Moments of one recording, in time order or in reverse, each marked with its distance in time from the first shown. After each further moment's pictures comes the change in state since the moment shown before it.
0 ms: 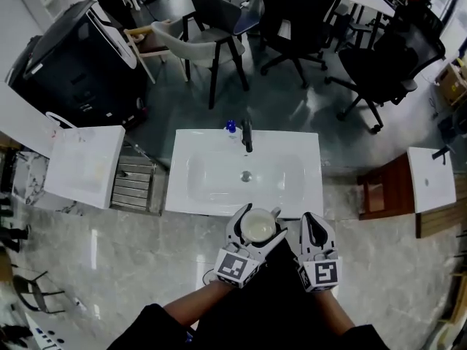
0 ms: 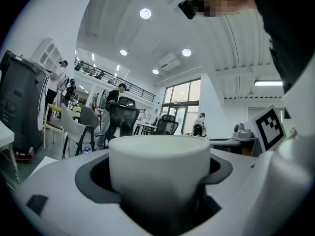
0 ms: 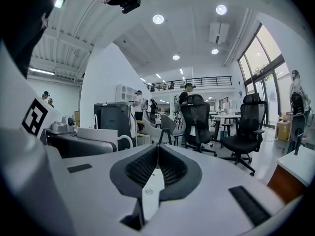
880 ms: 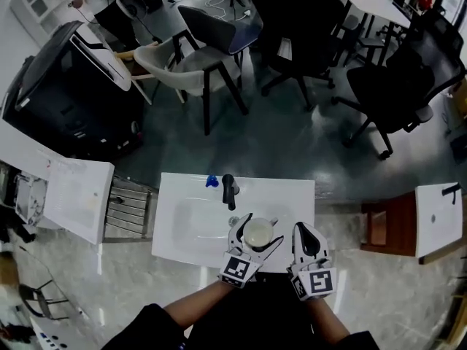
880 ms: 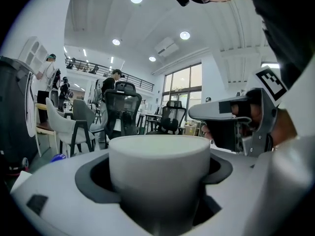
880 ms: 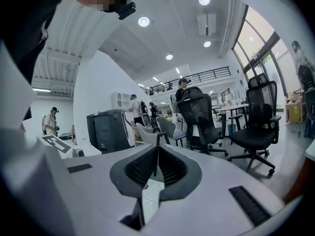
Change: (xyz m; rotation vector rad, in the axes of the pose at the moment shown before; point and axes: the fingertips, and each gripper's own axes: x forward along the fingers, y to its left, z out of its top) left arm 0.226 0.093 -0.043 0.109 0.170 0.023; right arm 0.180 -0.140 0.020 0.134 -0.027 0.090
